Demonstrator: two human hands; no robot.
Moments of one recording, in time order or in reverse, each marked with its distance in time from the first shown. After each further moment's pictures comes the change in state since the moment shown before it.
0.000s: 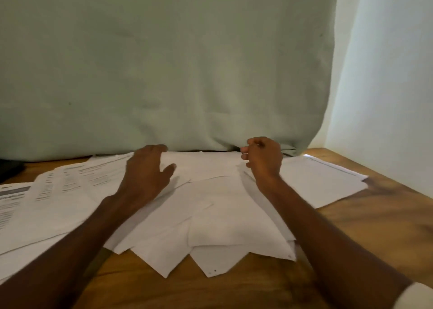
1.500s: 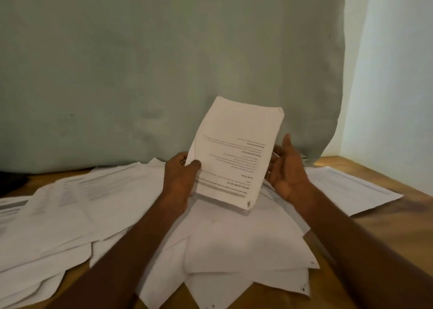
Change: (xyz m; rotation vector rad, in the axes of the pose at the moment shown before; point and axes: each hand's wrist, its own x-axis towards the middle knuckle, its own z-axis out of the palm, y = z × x) left_hand 0.036 0.056 0.062 -1.001 0.085 -0.401; right_hand 0.057 0.030 -0.030 0.686 -0.385 0.316
